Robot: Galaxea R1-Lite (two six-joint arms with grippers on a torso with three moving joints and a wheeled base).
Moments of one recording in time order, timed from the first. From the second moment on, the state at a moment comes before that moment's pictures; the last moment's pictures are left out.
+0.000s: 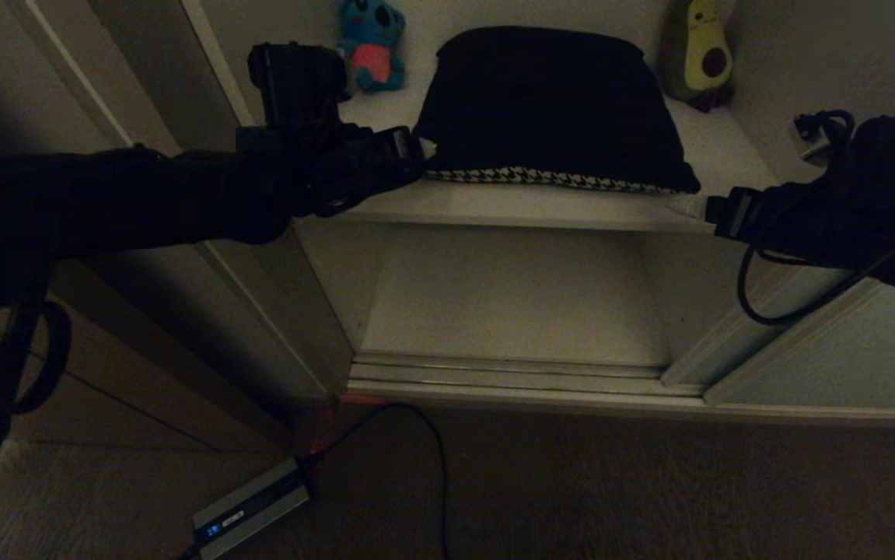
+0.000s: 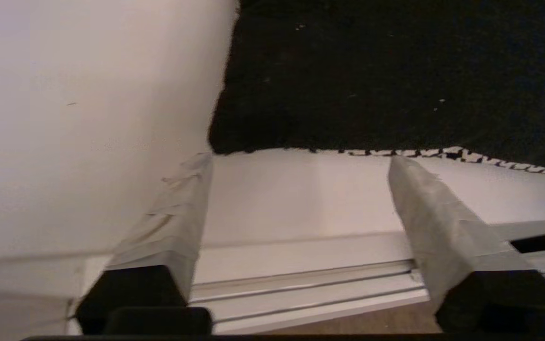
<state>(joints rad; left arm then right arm) -0.41 2.09 -1.90 -0.21 0.05 -0.26 0.05 1.78 -1.27 -0.46 0.27 0.25</state>
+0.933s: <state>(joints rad) -0.32 2.26 -1.93 -0.43 -0.13 -0.28 0.01 1.85 -1.24 -0.57 0.31 0.33</state>
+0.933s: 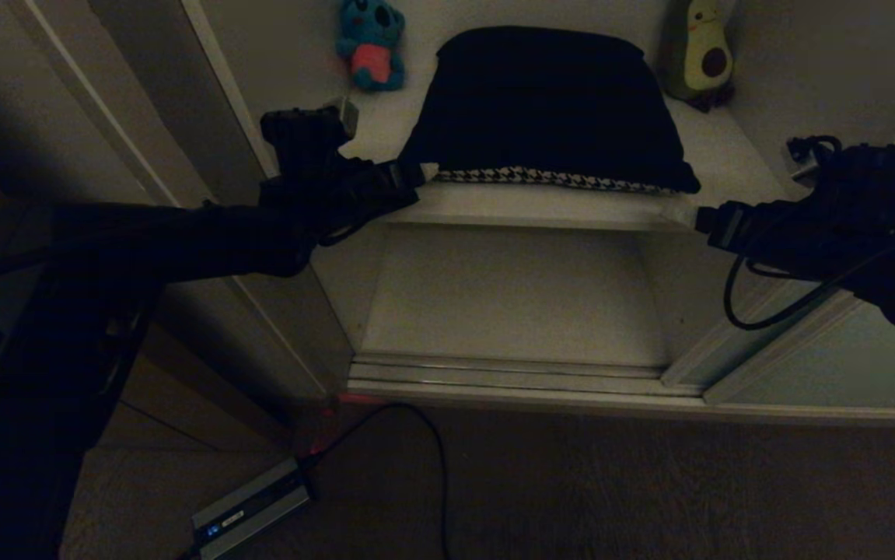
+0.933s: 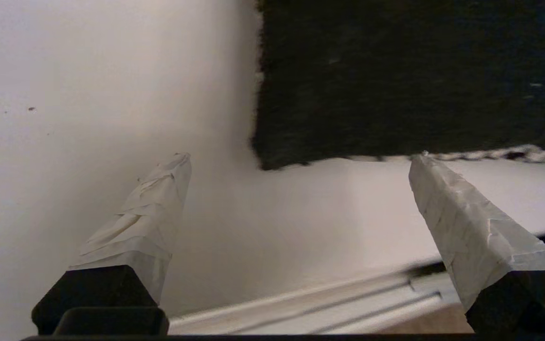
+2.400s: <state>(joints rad) -0.29 2.33 -1.94 -0.61 -0.33 -0.30 -0.01 1.85 -1.14 -0.67 0.36 0.33</state>
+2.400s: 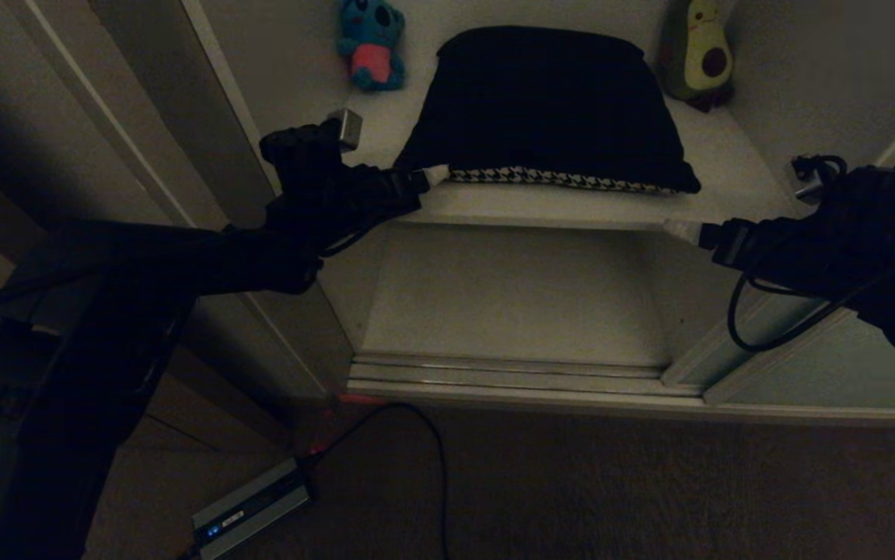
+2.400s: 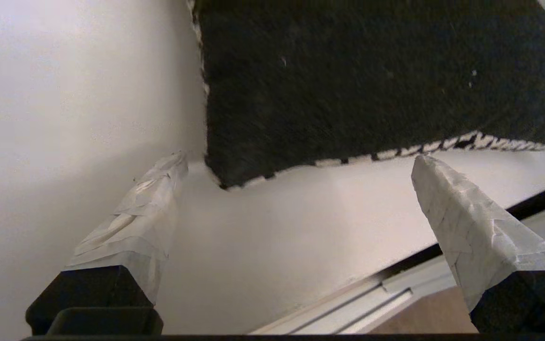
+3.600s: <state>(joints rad) -0.30 2.32 -1.94 -0.62 -0.35 -0.27 -0.04 1.85 -1.13 -0.68 0.42 0.33</state>
